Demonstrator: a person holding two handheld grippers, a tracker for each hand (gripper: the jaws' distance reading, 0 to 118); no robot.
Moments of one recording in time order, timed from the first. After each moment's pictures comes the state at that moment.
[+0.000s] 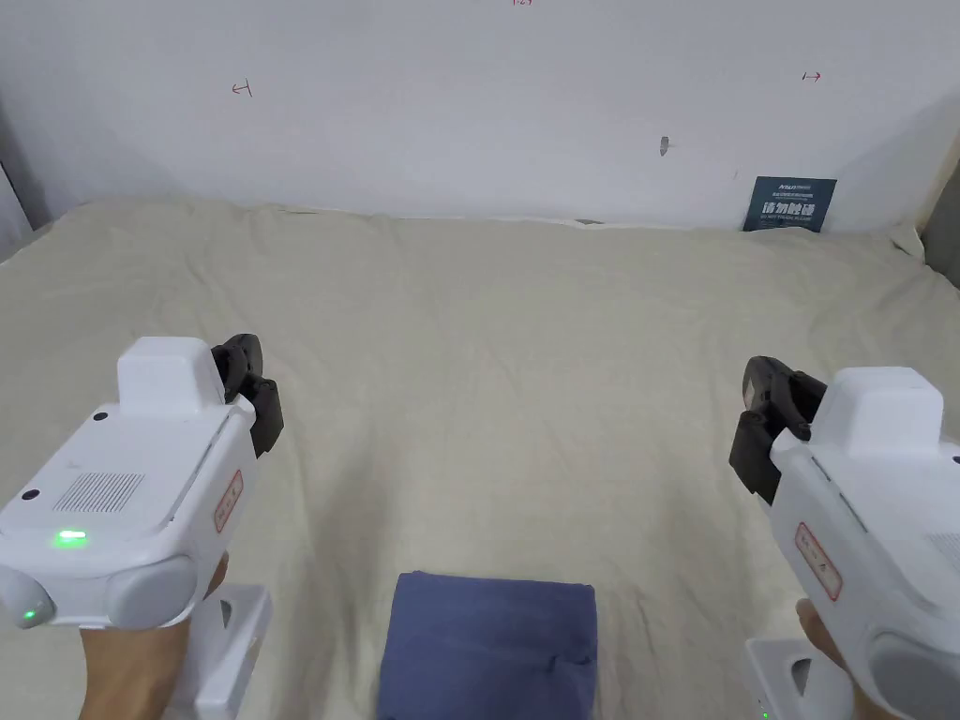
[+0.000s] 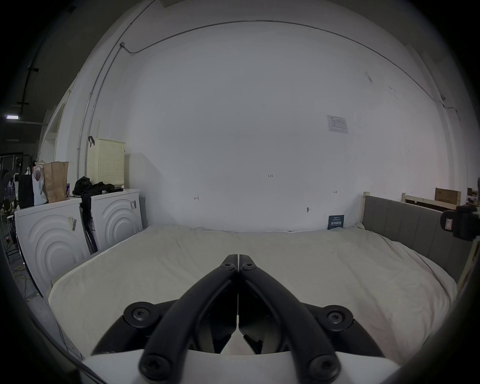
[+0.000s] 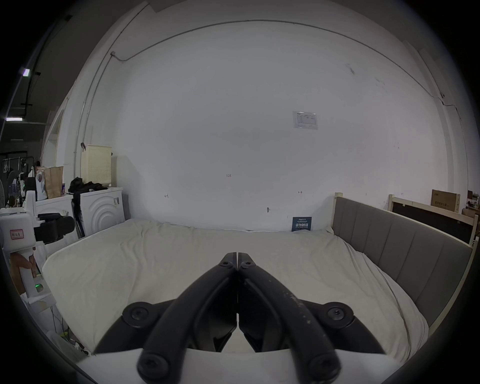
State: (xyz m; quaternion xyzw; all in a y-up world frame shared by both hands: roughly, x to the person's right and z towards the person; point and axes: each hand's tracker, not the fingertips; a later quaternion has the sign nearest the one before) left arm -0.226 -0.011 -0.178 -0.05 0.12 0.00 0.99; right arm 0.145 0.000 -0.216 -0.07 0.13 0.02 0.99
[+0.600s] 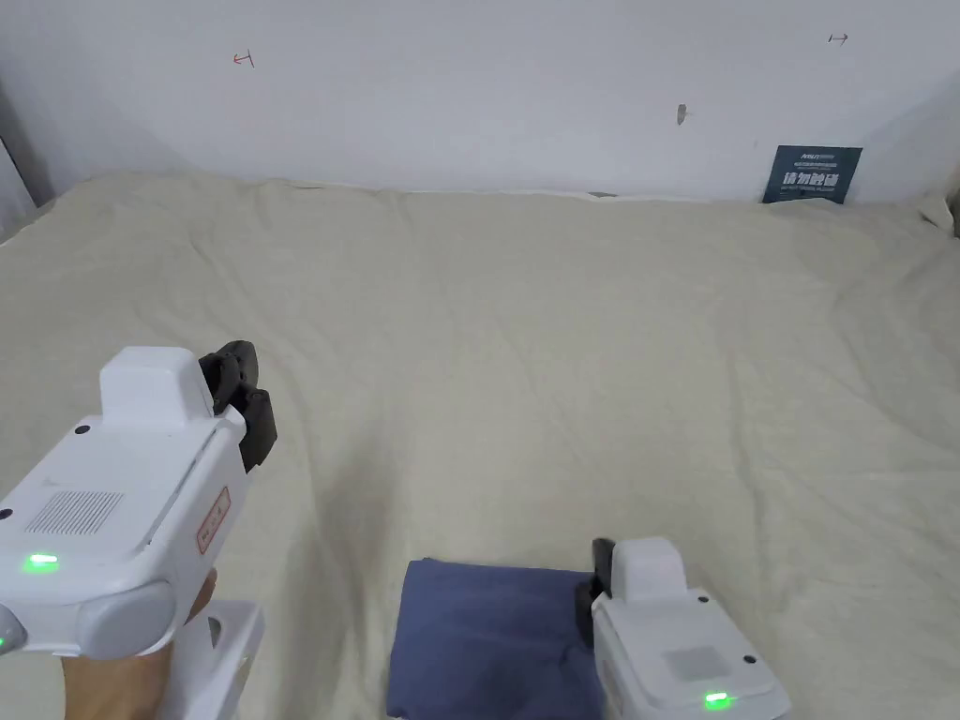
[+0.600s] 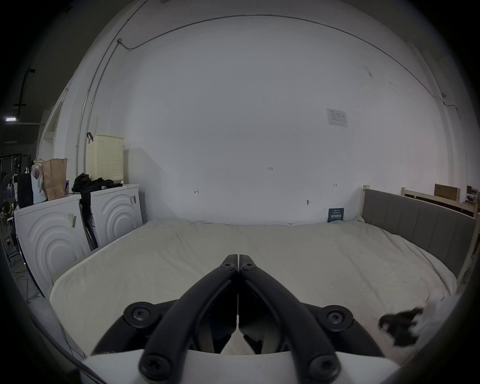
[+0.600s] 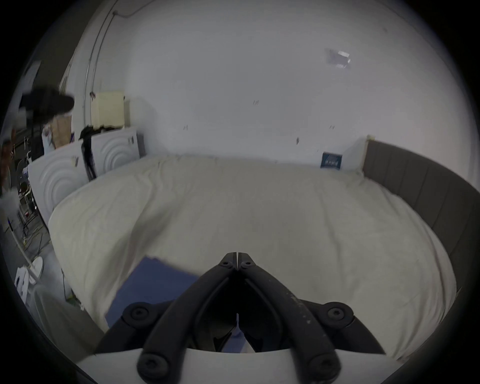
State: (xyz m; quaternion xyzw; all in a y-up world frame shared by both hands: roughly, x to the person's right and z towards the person) left arm -0.234 -0.022 -0.174 -0.07 0.12 0.00 0.99; right arm 0.062 -0.195 -0.234 -0.26 0.18 0.07 0.94
